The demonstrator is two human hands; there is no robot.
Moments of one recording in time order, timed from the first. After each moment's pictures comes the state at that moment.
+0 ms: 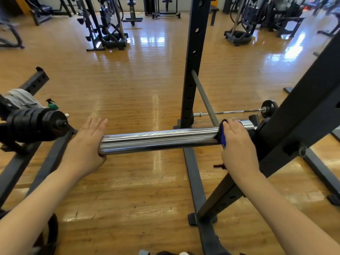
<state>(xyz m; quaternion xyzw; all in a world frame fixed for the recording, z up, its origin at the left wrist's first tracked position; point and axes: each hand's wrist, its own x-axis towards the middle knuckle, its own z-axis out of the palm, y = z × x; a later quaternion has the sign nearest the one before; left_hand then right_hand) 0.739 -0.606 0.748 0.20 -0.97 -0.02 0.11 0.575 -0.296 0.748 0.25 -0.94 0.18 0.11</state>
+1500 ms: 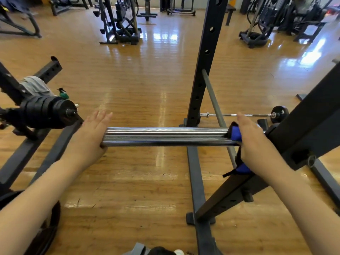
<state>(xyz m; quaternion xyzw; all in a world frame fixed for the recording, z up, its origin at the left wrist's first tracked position) 0.746 -0.613 0.740 0.19 -0.97 0.00 0.14 0.550 -0.277 0.779 0.32 -0.93 0.17 0.00</state>
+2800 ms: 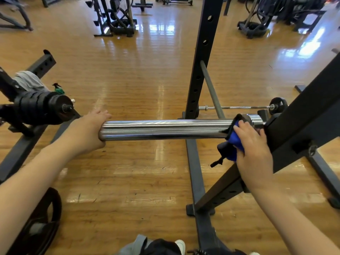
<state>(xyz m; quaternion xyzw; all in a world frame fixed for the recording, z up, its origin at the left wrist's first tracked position) 0.733 -0.605 0.775 0.23 -0.97 -0.04 -0.02 0.575 -0.263 0.727 0.33 -0.89 0.25 0.19</state>
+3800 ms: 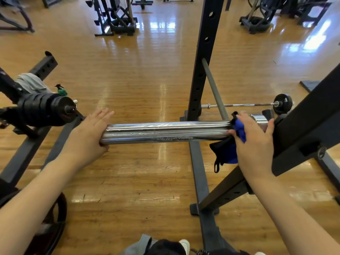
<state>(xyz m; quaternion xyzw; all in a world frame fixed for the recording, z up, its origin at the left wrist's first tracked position) 0.744 -0.611 0.746 0.16 -0.98 -0.01 0.12 0.559 -0.286 0.730 0.29 -0.88 0.30 0.22</state>
